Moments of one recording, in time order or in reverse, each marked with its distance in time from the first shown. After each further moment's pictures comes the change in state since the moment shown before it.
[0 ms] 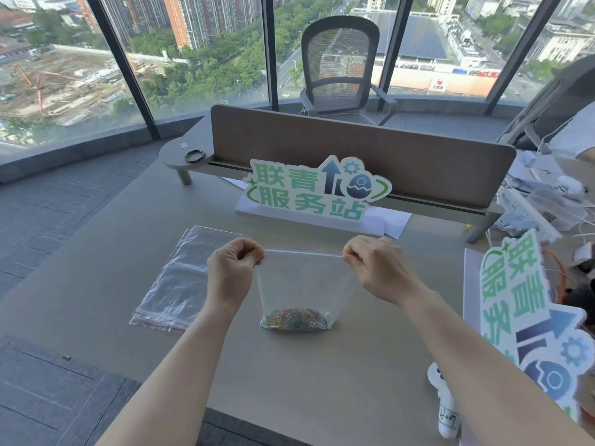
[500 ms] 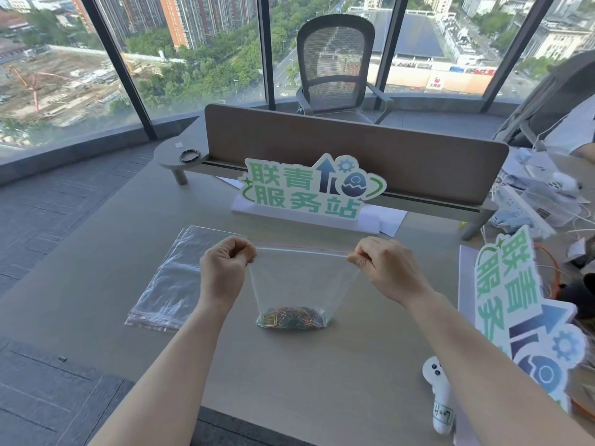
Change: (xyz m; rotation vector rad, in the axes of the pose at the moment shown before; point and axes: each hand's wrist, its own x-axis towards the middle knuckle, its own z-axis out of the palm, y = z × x) left_hand 0.001 -0.002 0.001 -0.009 0.022 -0.015; right_hand -0.015 0.017 -0.005 -0.033 0.085 0.065
